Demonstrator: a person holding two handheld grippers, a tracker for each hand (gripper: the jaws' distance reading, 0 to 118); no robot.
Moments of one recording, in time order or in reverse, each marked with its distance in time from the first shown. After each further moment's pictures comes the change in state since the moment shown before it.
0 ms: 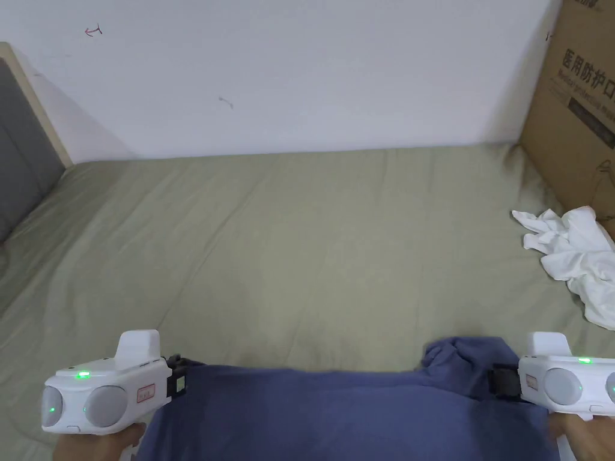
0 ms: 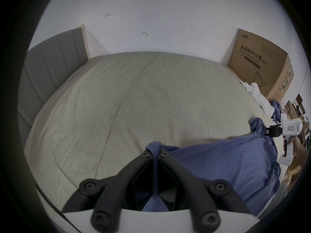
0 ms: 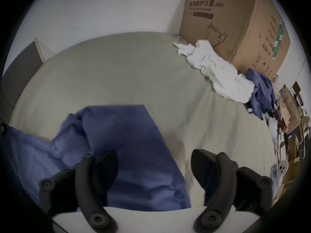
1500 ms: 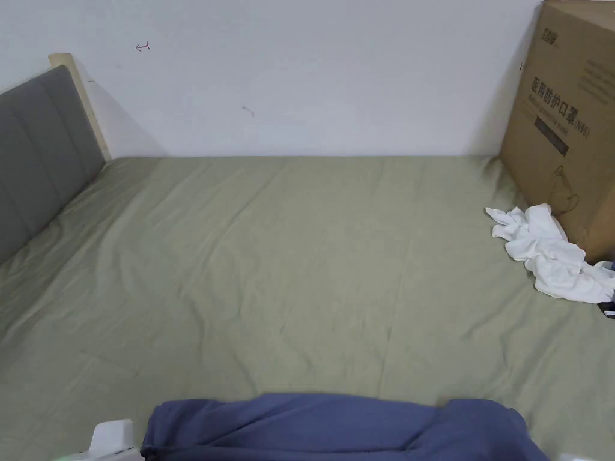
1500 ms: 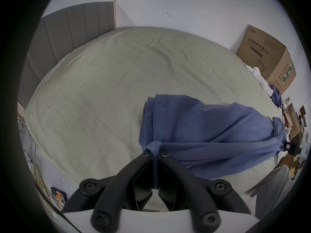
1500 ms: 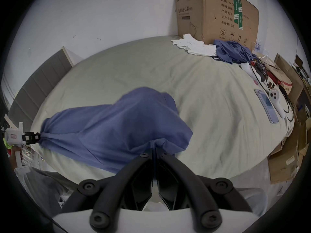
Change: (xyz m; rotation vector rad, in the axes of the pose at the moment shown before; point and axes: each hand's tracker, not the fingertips) left arm -0.030 -0.225 0.120 -0.113 0.089 0.135; right arm 0.031 -0.265 0.199 0.069 0.201 -0.088
